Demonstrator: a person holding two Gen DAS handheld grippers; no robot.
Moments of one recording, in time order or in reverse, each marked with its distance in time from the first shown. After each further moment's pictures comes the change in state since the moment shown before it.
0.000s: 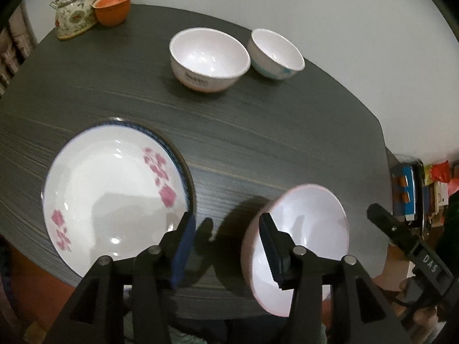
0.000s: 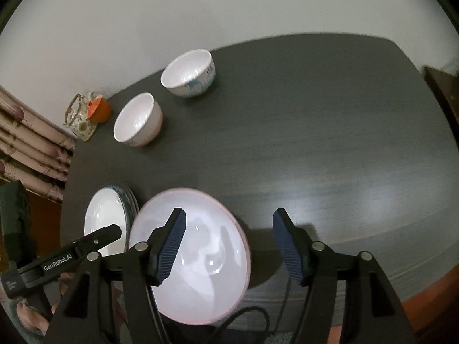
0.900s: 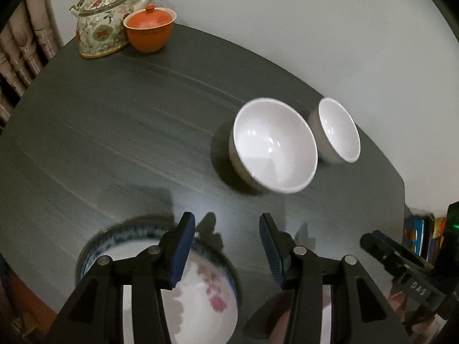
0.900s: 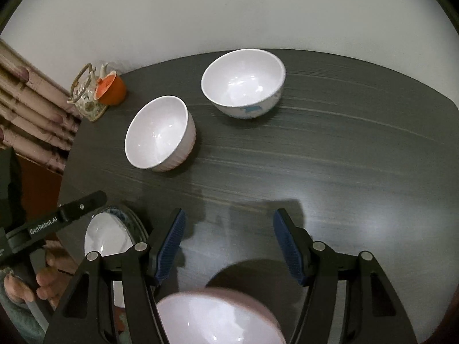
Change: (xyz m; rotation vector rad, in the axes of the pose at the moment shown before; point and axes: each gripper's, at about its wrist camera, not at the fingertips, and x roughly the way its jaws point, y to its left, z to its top) left arm 0.011 0.064 0.107 -0.149 -0.074 0.061; right arm 0.083 0.069 0.100 -0.211 0.149 0.036
